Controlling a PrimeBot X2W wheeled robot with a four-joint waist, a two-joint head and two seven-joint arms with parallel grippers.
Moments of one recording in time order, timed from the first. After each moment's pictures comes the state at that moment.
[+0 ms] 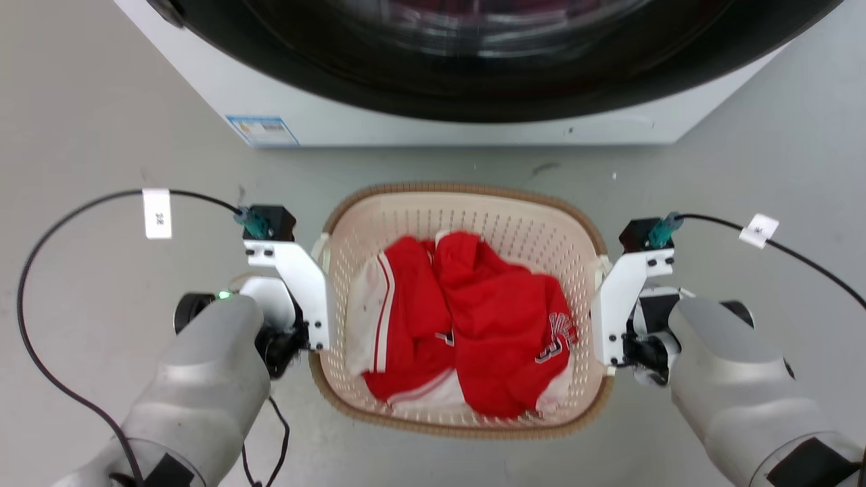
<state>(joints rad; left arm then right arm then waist) -0.89 0.22 -0.91 1.12 -1.03 -0.12 0.20 -0.88 -0.08 0.75 1.27 0.80 0.12 0.32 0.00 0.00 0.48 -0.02</state>
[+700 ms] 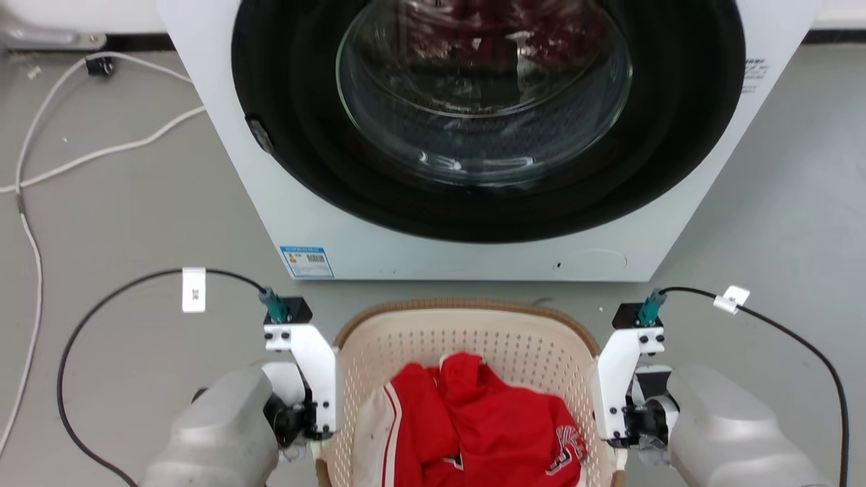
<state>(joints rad) -0.76 0.21 -1.01 1.14 -1.19 -0.12 0.41 -0.74 -0.09 0.81 1.27 0.90 0.12 0.50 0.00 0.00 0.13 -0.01</state>
